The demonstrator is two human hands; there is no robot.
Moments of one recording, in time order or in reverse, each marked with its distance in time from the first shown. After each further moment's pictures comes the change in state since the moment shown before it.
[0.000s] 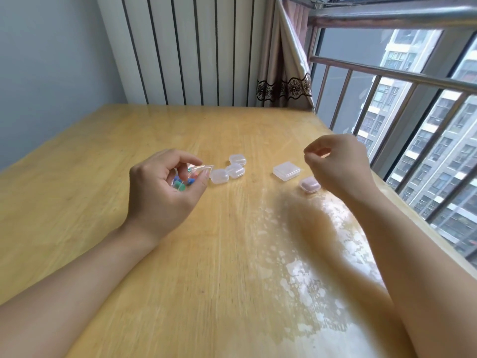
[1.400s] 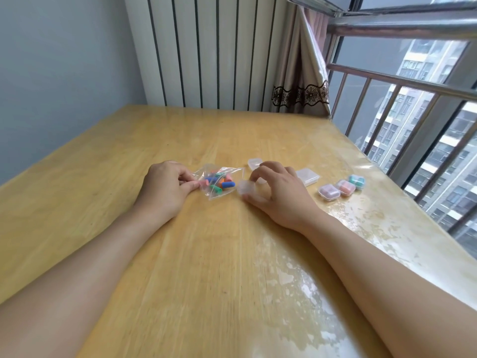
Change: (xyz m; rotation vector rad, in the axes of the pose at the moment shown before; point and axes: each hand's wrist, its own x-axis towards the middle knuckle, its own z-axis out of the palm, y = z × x) left_hand 0.017 -0.059 -0.007 0.248 -0.297 -0.324; right_hand -0.036 -0.034 0.085 -0.116 -0.445 -0.328
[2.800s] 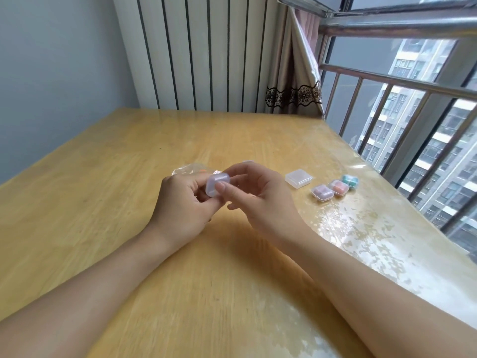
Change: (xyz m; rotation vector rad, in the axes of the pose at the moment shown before) left_hand -0.037 0.045 0.009 -0.415 -0.034 0.212; right_hand -0.025 -0.051 -0.005 0.987 0.132 -0.004
